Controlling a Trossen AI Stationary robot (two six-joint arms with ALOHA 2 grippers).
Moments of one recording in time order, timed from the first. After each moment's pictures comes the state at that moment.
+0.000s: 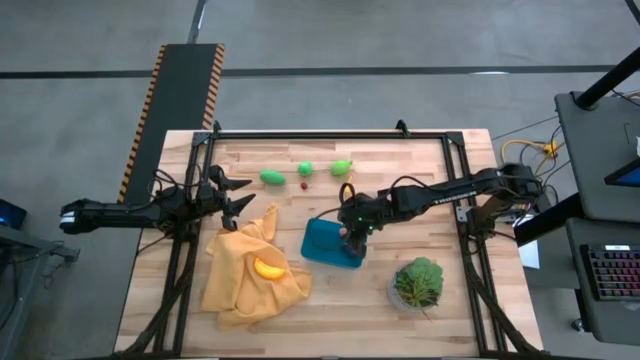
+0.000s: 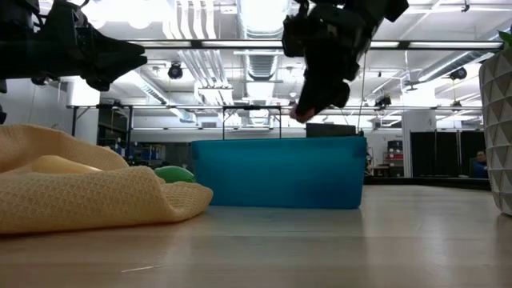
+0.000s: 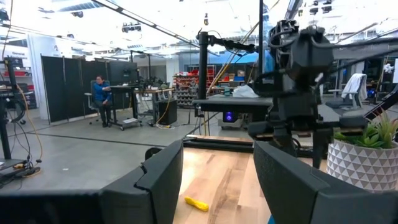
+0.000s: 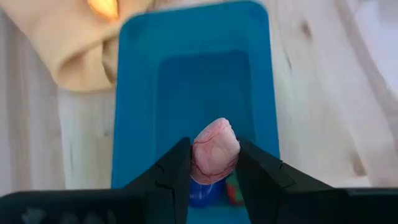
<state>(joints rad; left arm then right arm) 0.06 0.30 0.01 0.46 -0.25 0.07 0.07 1.64 1.15 -0.49 -0.02 0.35</state>
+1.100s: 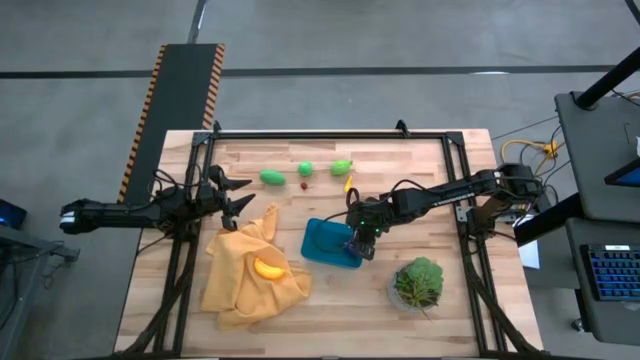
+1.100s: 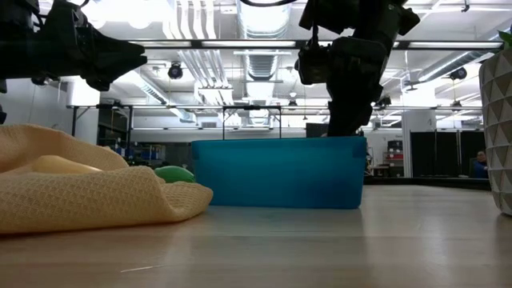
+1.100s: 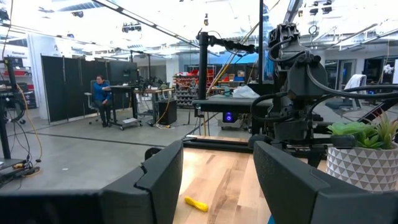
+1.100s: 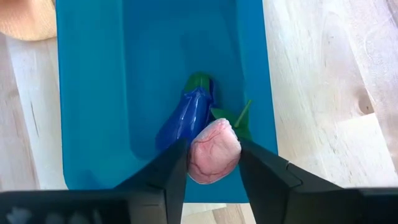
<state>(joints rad) 0.06 0.30 0.01 0.46 -0.25 0.06 0.07 1.64 1.06 -0.55 -0.05 0.39</state>
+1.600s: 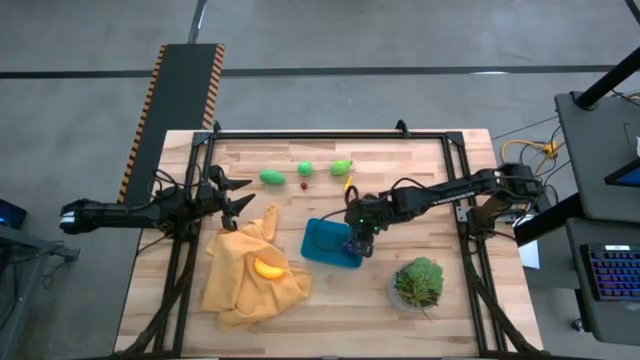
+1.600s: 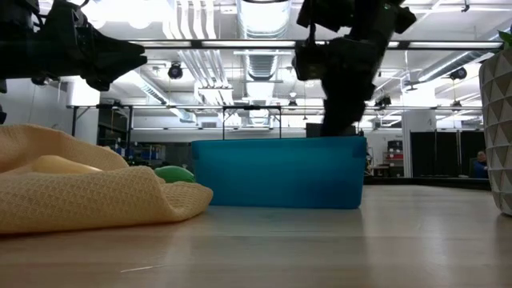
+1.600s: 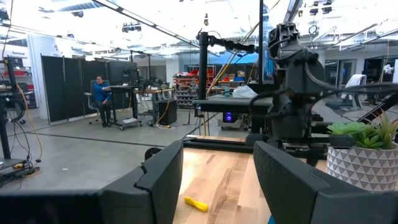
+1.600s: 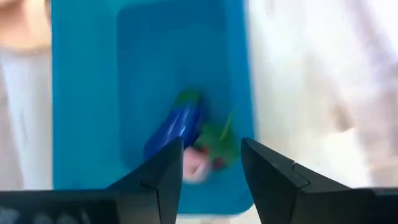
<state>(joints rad) 0.06 0.30 0.01 0.46 -0.25 0.06 0.06 1.64 1.08 -0.54 -0.01 0.35</state>
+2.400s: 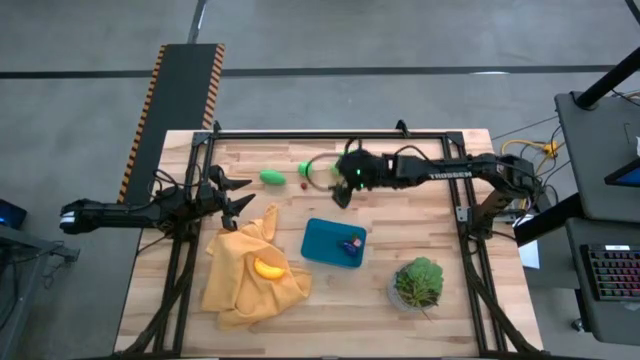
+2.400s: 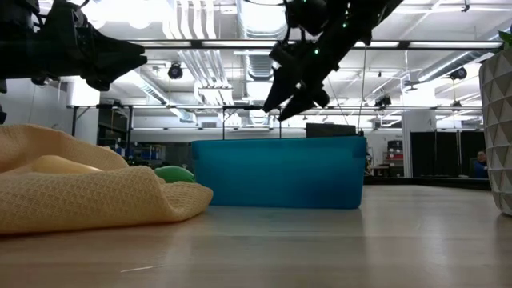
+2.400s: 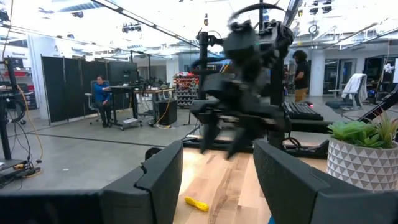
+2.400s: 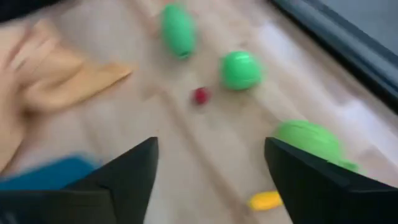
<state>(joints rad) 0.06 0.30 0.01 0.46 -0.25 0.07 -0.21 1.64 1.16 -0.28 0.15 0.29</state>
